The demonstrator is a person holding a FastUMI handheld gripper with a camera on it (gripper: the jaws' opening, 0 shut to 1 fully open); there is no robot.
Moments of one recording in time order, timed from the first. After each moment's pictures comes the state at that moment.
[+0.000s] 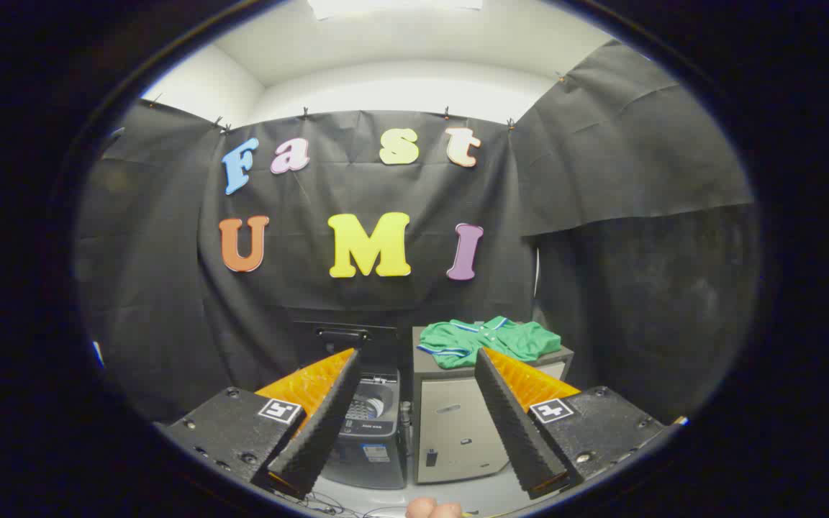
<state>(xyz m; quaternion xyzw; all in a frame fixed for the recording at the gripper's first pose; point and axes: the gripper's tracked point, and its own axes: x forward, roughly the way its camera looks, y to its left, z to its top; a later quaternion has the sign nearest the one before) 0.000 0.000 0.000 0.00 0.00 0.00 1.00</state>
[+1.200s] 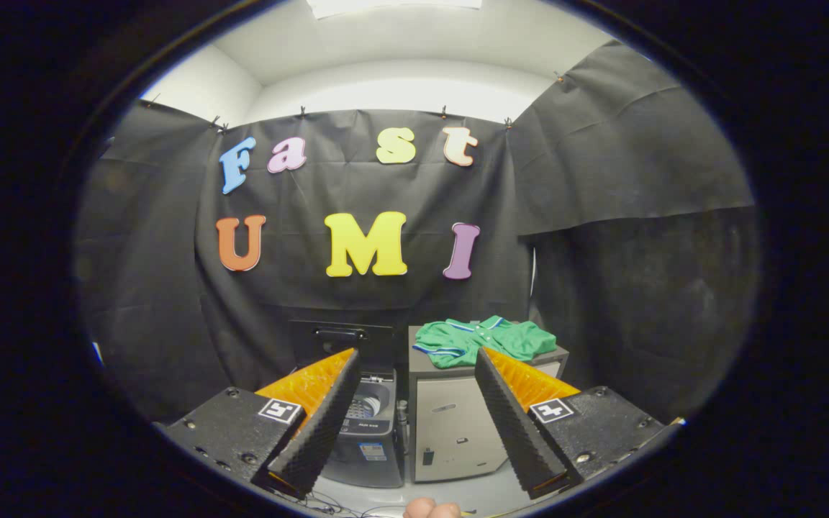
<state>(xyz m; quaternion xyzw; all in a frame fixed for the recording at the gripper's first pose) 0.003 -0.009 0.003 0.00 0.00 -0.01 1.00</state>
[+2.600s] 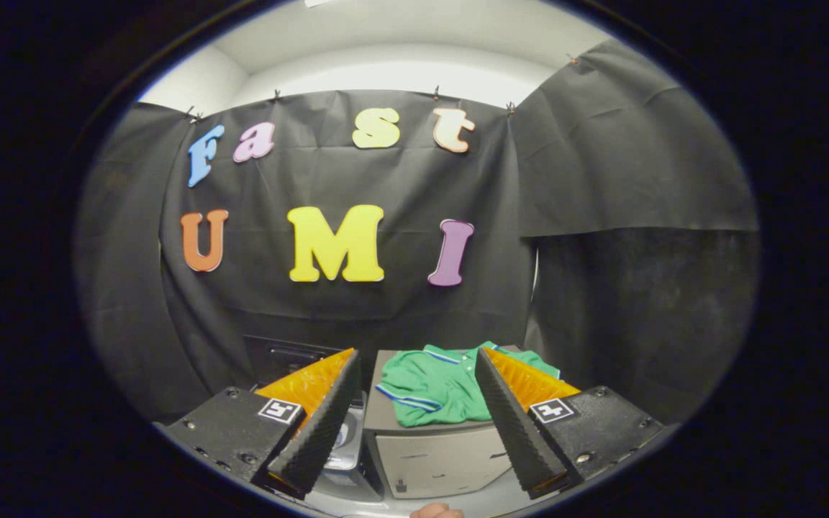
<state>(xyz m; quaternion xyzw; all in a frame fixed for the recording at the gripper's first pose) 0.213 -0.085 0.053 -0.01 0.03 -0.03 1.00</state>
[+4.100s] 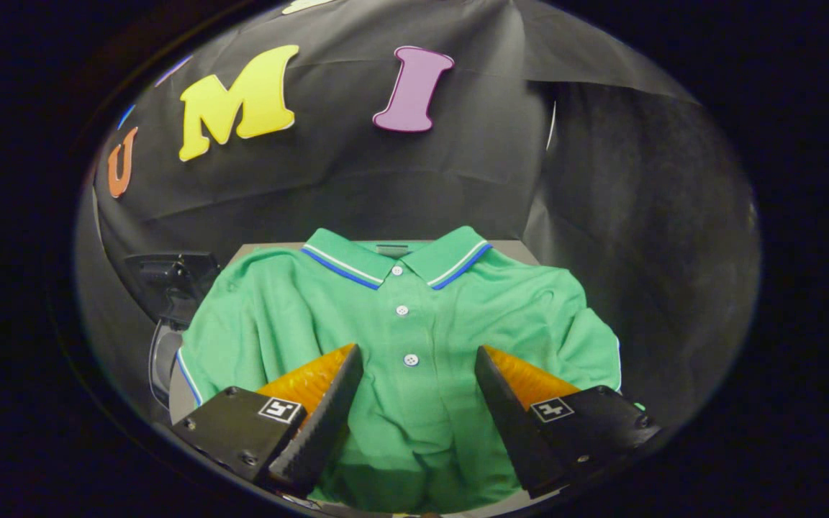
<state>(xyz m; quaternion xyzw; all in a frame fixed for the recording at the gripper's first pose) 0.438 -0.220 -0.117 -0.01 0.32 -0.07 0.94</state>
